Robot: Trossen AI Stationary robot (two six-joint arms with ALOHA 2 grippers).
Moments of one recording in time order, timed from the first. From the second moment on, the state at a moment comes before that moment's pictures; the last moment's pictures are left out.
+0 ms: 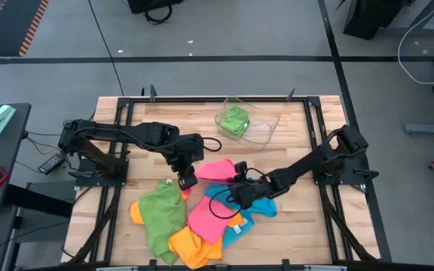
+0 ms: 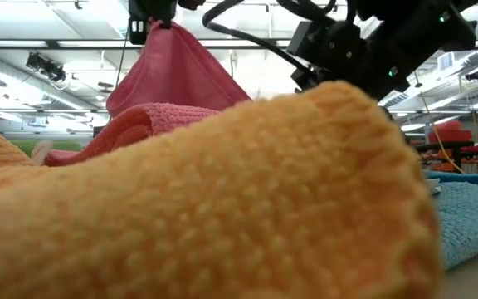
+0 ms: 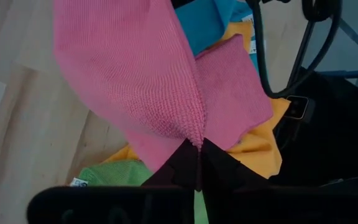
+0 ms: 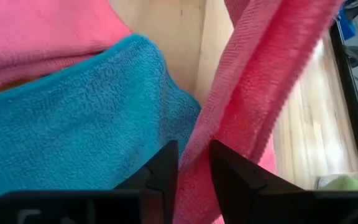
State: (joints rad) left arm -0.06 1.57 1.50 -1.07 0.25 -0.51; right arm 0.36 1.78 0.89 0.04 0.57 -0.21
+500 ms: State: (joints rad) left arm -0.08 1.57 1.50 -1.12 0.16 -0.48; right arm 0.38 1.60 0.90 -0.13 0.42 -0.14
